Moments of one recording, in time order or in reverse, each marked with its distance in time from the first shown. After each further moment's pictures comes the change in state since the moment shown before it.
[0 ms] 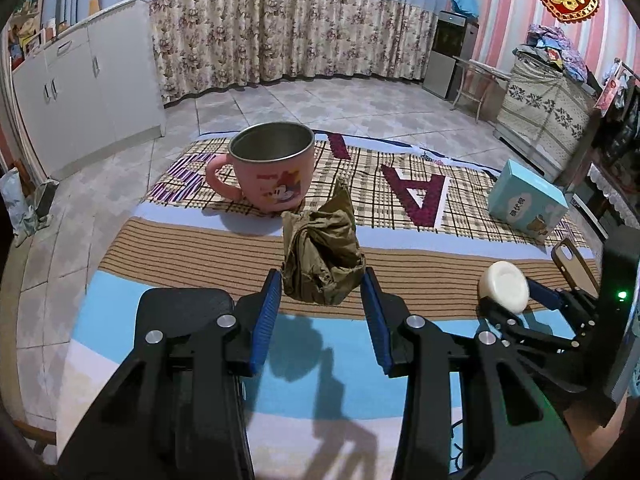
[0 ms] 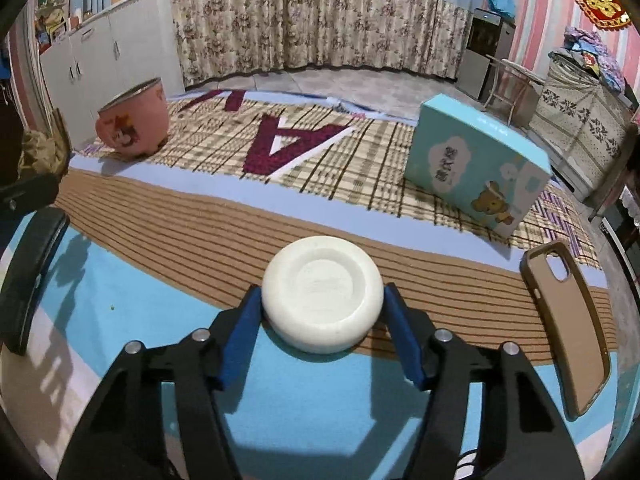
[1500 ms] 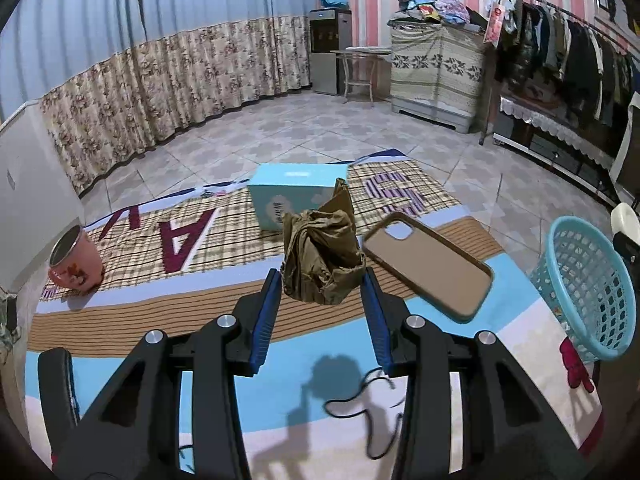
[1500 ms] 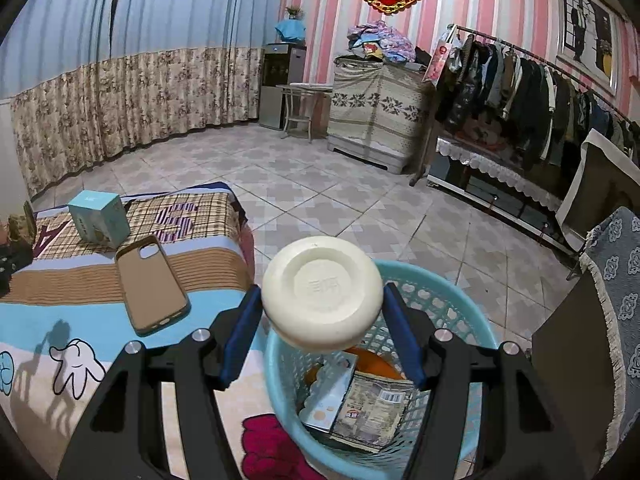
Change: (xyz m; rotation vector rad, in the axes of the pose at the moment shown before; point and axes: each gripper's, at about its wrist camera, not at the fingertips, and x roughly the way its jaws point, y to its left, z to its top) left arm -0.042 -0.243 -0.026 0.358 -0.076 -0.198; right arm -0.202 -0.274 -0.108 0.377 -0.175 -0.529
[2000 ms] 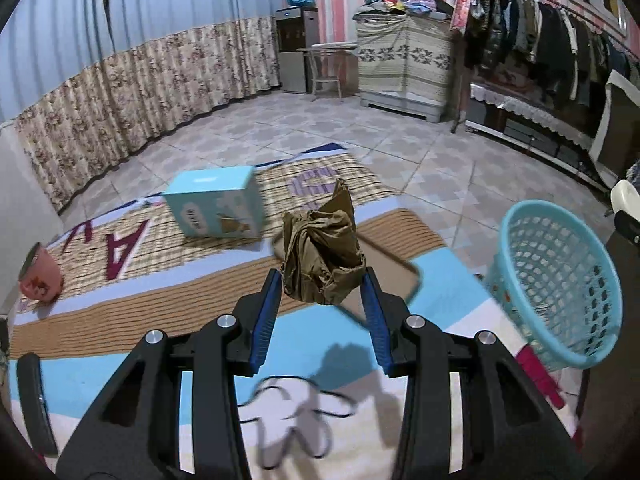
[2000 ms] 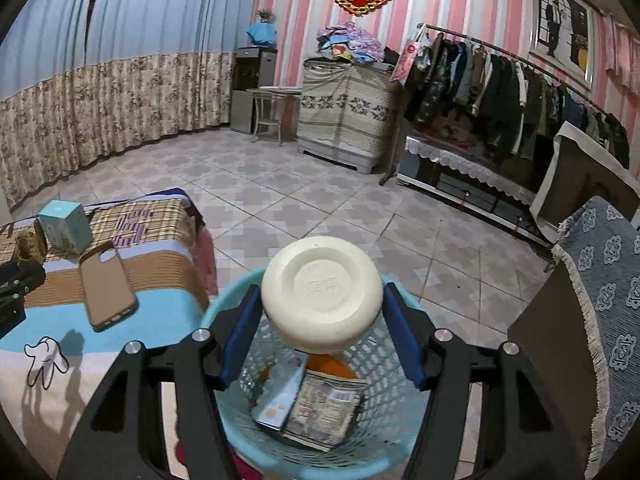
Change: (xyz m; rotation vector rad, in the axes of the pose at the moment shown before) left arm 0.005 -0.084 -0.001 0.066 0.004 -0.072; right arm -0.009 -0.055 -0.004 0.045 -0.007 -0.087
